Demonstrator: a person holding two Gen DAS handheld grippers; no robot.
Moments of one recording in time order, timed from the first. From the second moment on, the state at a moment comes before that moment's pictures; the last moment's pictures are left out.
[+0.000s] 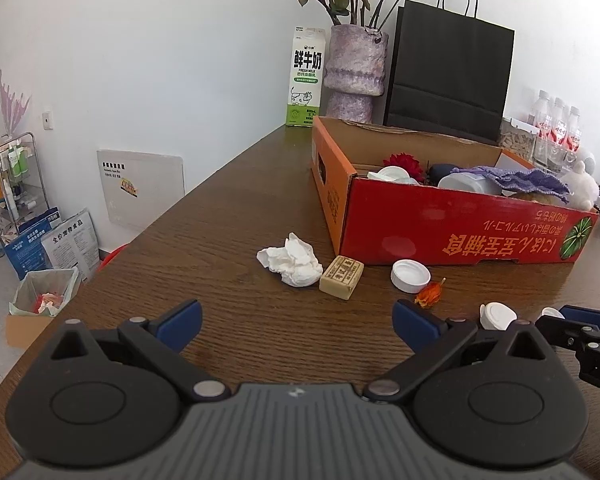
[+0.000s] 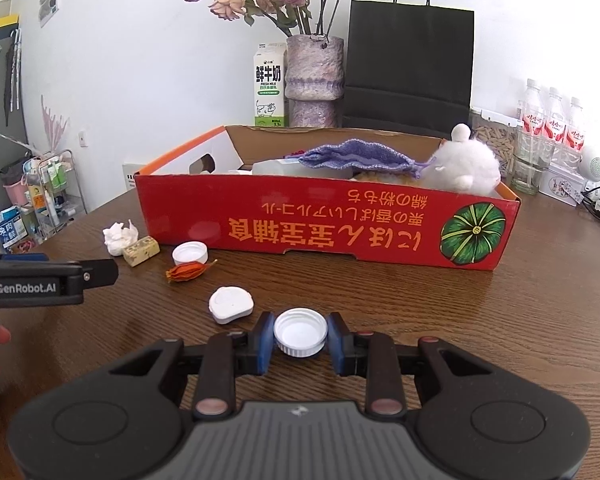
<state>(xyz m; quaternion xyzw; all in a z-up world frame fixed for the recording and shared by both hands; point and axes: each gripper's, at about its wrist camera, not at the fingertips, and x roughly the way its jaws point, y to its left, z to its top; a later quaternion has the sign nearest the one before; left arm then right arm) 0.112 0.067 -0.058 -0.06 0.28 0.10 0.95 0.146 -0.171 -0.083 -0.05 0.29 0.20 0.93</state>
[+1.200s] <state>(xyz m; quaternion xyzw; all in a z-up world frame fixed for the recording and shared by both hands) 0.162 0.100 -0.059 -0.08 0.29 0.13 0.94 0.185 -0.171 -0.078 -0.03 0.25 0.17 0.95</state>
